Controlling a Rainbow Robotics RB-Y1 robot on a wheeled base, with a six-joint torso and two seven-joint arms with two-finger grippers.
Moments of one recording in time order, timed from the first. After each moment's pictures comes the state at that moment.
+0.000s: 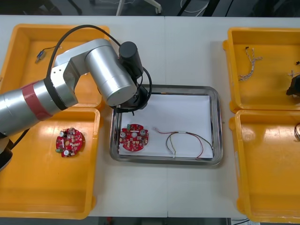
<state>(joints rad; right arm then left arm) -0.81 -0.77 -0.12 -0.73 -0.61 1.20 1.53 -0.99 0.58 -0.89 -1.57 0.72 1.37 -0.54</state>
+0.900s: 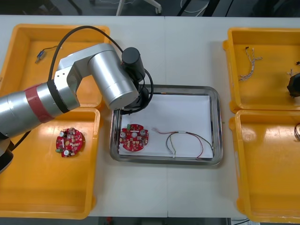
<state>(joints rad) -0.80 -0.77 -0.12 -0.73 -0.66 1.18 1.53 -0.99 0.58 -0.92 -1.57 0.68 1.33 -0.43</state>
